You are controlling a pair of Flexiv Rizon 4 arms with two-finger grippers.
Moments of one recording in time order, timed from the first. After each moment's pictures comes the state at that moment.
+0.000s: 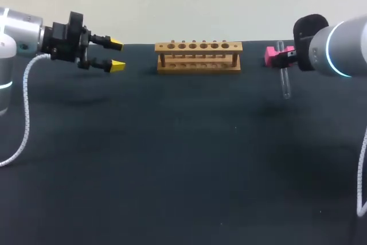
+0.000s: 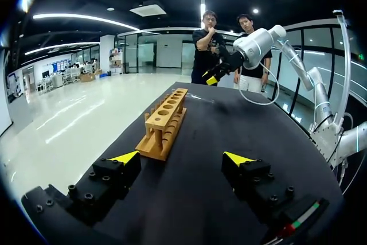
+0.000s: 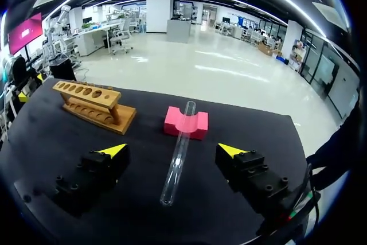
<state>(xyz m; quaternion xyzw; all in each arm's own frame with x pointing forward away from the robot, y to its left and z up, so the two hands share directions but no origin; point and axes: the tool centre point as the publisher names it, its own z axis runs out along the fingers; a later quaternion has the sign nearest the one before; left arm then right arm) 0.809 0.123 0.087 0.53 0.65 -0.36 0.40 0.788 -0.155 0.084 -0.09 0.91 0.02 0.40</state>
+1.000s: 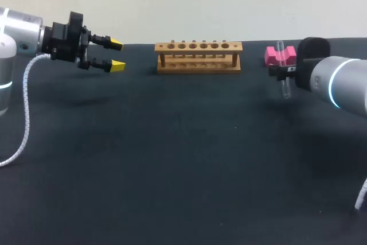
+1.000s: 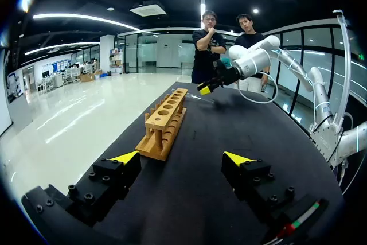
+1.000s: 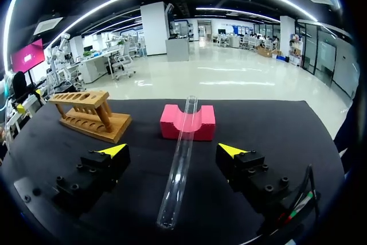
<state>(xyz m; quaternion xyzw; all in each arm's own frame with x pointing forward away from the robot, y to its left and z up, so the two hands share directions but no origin) 0.809 0.124 0.086 0.53 0.65 -0.36 0.40 0.811 -0.155 0.036 -0.05 0.87 0.08 0.47</state>
